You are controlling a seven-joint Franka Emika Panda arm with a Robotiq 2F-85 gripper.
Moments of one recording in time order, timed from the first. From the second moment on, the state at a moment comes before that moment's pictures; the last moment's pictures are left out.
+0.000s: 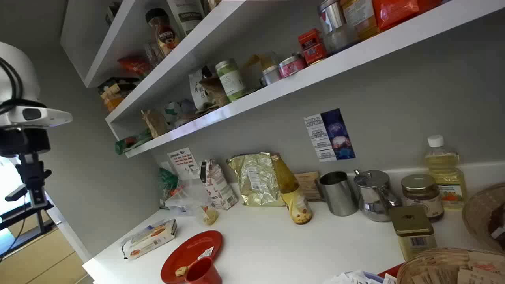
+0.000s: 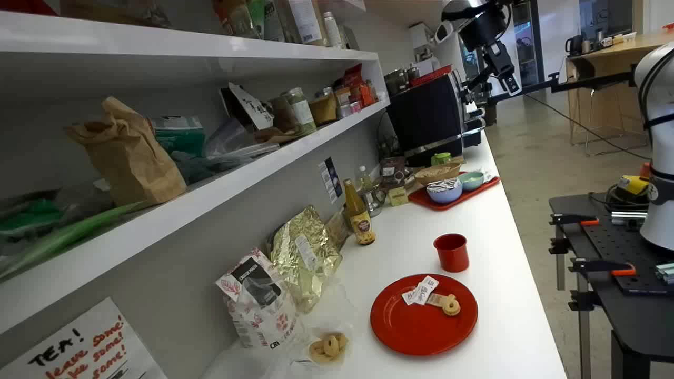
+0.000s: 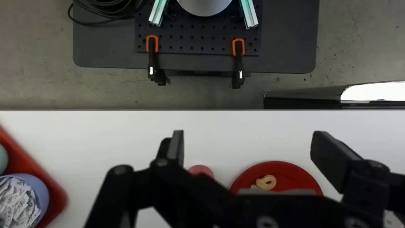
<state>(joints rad) 0.02 -0.63 0.07 -2.33 0.02 1.43 0.06</state>
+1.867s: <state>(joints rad) -0.02 -0.15 0.00 -2.32 0.06 1.99 0.10</state>
